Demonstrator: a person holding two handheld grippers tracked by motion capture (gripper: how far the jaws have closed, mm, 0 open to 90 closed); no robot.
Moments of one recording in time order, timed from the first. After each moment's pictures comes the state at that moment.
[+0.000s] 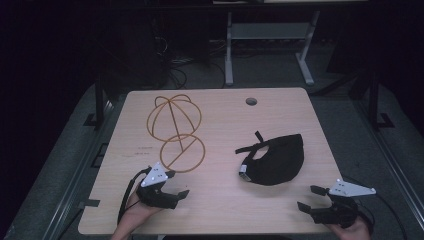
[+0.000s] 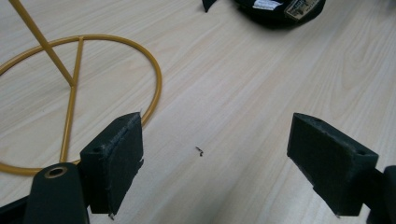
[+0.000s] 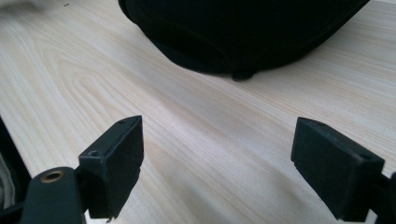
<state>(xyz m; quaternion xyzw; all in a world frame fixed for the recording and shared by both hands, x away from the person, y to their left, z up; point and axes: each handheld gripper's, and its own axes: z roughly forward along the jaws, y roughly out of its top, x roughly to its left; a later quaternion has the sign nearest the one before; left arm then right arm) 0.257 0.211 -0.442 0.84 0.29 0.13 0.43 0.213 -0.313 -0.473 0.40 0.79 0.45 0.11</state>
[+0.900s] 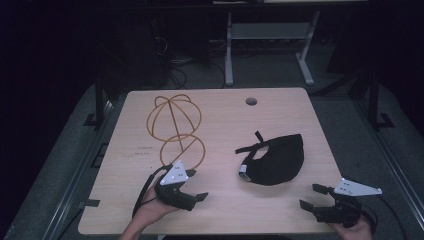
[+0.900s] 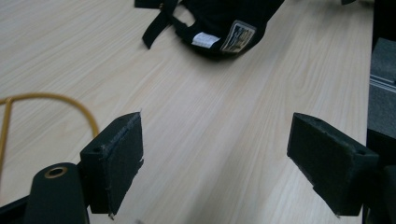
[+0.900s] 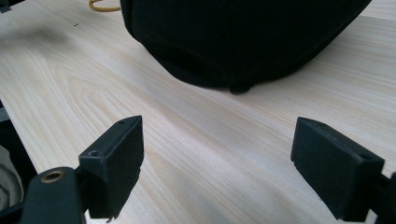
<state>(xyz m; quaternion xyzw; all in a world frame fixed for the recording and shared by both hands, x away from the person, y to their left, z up) 0.260 0.160 -0.419 0.86 0.22 0.10 0.44 0.212 -0.318 -0.468 0.41 0.77 0.47 0.11</state>
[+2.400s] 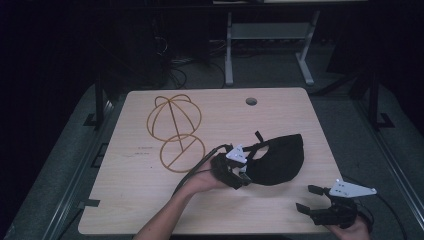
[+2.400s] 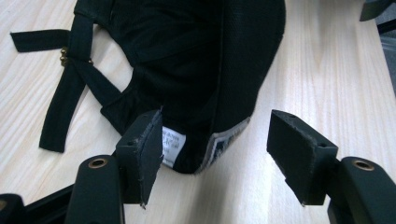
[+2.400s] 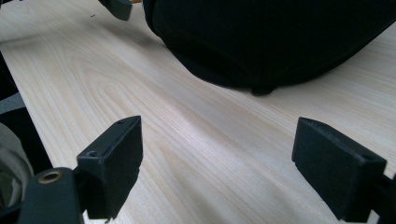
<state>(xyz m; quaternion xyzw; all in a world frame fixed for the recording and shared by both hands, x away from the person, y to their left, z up) 0.332 0.022 -0.430 0.92 0.10 0.02 0.38 0.212 -0.309 -0.468 0.38 0.79 0.47 0.10</state>
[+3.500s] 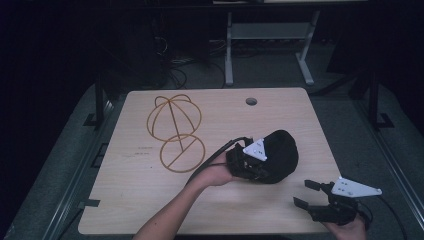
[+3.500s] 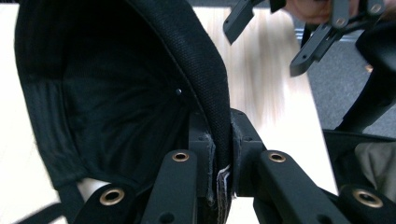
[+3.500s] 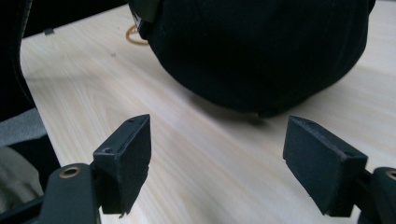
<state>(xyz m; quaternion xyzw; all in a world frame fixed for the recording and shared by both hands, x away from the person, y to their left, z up) 0.316 -0.013 -0.365 0.92 0.02 0.01 0.40 0.209 -0.297 -0.444 0.35 0.77 0.52 0.13</state>
